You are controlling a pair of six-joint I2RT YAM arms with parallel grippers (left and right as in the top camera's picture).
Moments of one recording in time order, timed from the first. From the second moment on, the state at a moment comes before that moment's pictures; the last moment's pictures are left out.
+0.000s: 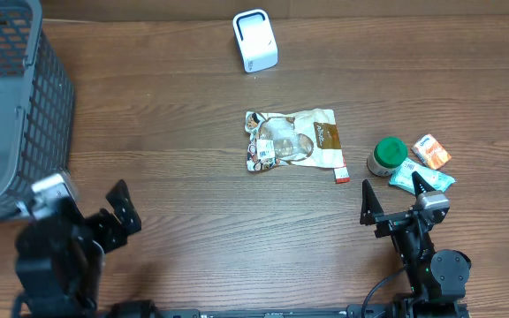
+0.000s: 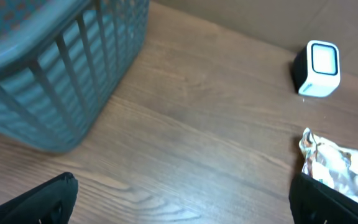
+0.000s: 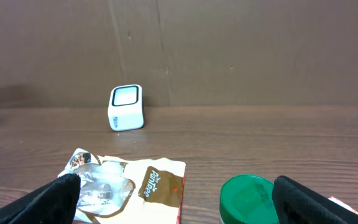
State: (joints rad) left arm 0.07 0.56 1.00 -1.02 -0.14 -0.31; right arm -0.01 0.01 0.02 -0.02 -0.20 0.10
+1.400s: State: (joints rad) left arm 0.03 0.02 0.01 0.01 -0.01 -0.23; right arm -0.01 0.01 0.02 -0.02 -0.20 0.10
